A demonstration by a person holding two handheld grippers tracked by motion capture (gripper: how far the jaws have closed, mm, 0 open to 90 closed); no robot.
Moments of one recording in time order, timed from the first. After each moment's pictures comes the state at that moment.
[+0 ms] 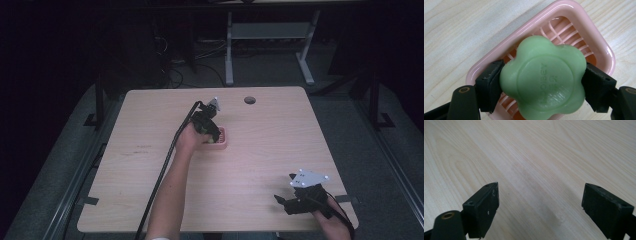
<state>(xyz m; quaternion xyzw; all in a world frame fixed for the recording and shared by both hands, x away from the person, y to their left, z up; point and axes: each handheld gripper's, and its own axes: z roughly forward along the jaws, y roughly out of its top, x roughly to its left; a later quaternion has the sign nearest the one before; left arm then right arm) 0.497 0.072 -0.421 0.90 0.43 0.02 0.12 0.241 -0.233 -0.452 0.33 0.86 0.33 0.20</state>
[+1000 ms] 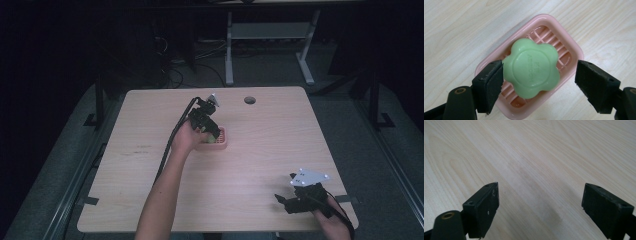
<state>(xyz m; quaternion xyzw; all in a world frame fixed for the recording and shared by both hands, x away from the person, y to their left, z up) 0.476 0.077 -0.388 0.90 0.40 0.05 0.16 0.244 -0.235 -0.454 0.33 0.86 0.33 0.20</state>
